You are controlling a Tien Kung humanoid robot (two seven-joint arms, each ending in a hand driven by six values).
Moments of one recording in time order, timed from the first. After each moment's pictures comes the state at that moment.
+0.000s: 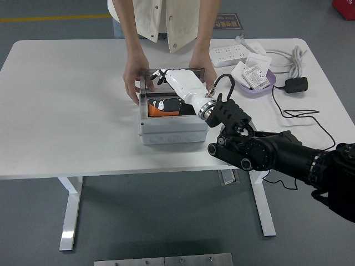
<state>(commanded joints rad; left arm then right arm) -0.12 0.23 -0.74 -0.18 0.75 0.02 0.26 1.01 -0.06 0.14 0.77 -1.35 -0.55 0.07</state>
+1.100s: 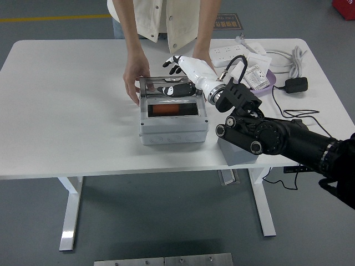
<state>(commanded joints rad) -0.12 0.23 -0.73 -0.18 0.75 0.01 0.26 1.06 -0.10 0.14 0.75 -1.24 -0.43 0.02</state>
